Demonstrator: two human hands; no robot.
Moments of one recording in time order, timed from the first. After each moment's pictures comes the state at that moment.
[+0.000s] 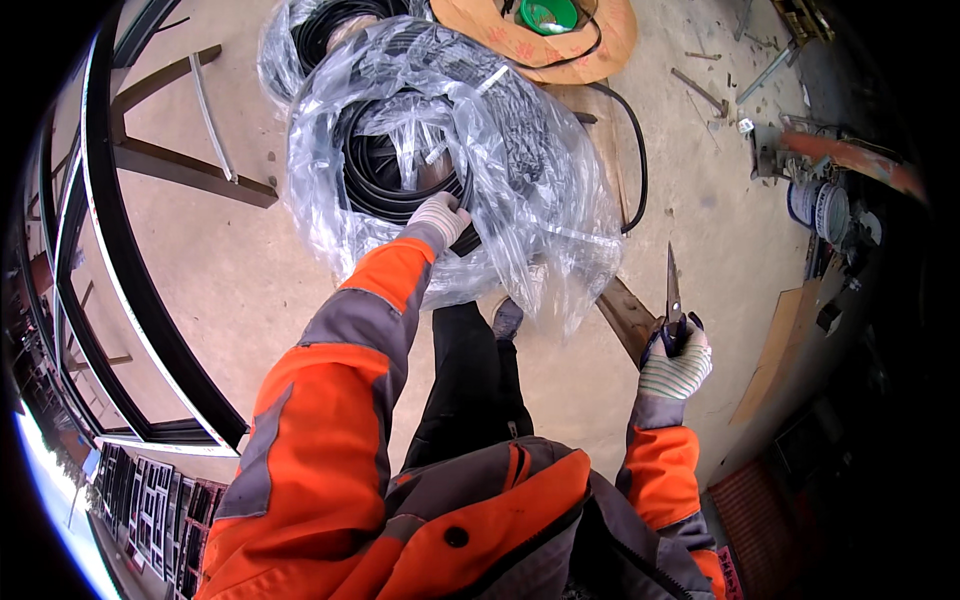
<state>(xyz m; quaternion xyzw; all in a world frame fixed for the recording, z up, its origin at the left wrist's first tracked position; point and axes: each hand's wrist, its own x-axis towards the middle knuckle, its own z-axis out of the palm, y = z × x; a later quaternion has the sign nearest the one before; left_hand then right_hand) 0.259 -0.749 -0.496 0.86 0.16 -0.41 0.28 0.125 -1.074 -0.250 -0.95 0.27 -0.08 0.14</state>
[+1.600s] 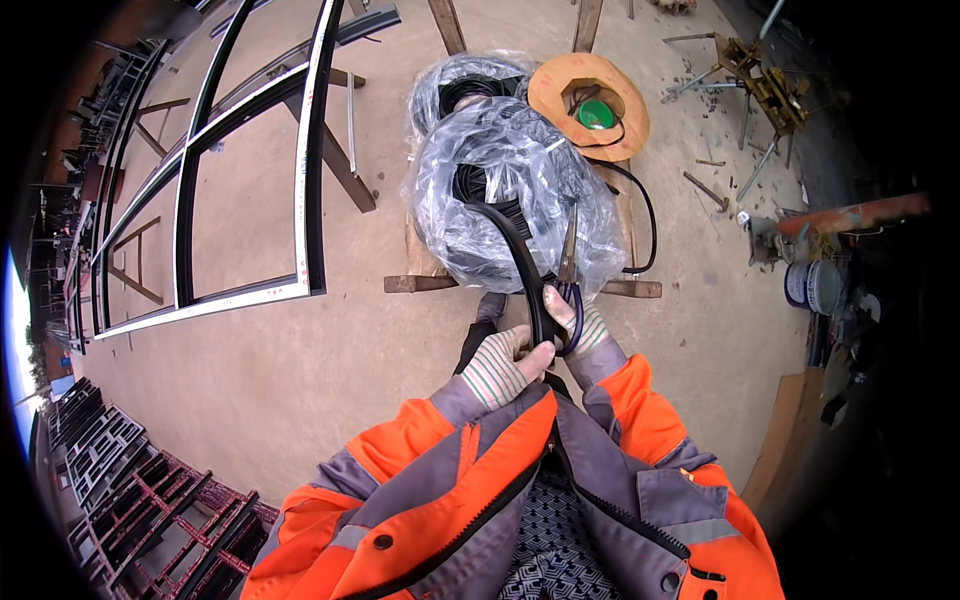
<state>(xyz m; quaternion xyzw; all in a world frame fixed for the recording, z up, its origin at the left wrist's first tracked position) -0.054 -0.808 -0.057 0.61 0.13 -0.28 0.73 0.023 -0.957 -0.116 -0.46 0.06 0.39 0.80</state>
